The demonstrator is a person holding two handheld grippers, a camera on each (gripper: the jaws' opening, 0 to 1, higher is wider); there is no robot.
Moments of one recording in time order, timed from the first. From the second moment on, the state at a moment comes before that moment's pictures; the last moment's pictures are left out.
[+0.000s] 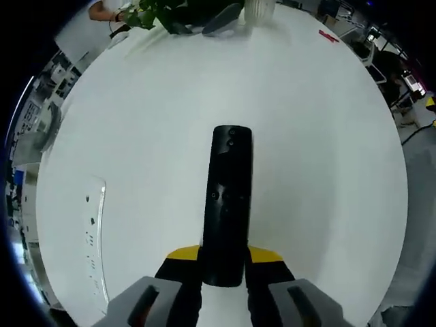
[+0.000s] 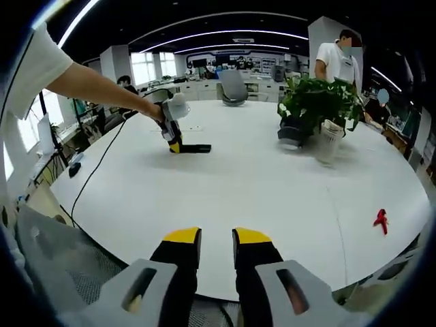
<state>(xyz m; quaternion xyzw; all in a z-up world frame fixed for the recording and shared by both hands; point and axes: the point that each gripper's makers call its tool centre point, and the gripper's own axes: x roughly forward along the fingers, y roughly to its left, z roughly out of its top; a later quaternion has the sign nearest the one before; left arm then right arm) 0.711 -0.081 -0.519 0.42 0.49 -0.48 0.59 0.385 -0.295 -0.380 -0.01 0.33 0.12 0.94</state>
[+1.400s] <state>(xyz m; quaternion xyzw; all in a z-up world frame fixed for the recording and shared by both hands) 0.625 -0.087 -0.522 0.43 0.49 -0.48 0.59 0.386 -0.288 -0.369 0.00 0.30 0.14 0.94</state>
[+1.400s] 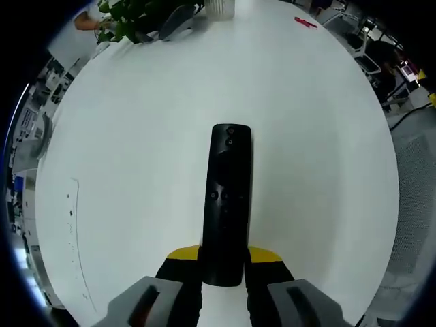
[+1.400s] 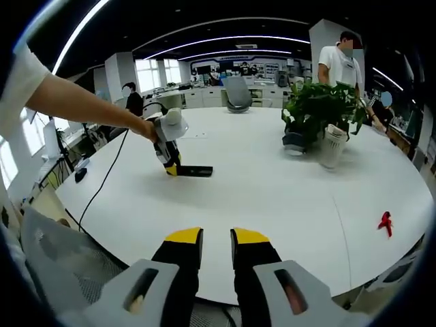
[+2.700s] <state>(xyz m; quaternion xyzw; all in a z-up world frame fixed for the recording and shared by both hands) 0.527 -0.092 -0.522 0.43 0.48 -0.49 0.59 0.385 -0.287 -0.358 0.01 0.27 0.15 0.95</state>
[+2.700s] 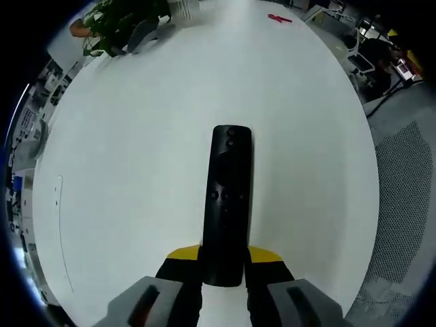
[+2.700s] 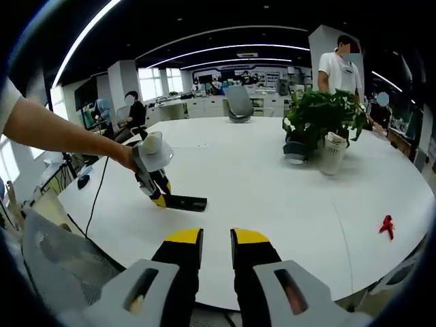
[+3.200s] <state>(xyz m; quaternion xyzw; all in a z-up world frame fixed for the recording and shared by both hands) 0.496 -0.092 -0.521 0.42 0.47 -0.50 0.60 0.384 -0.282 -0.358 0.01 0.27 0.16 0.95</state>
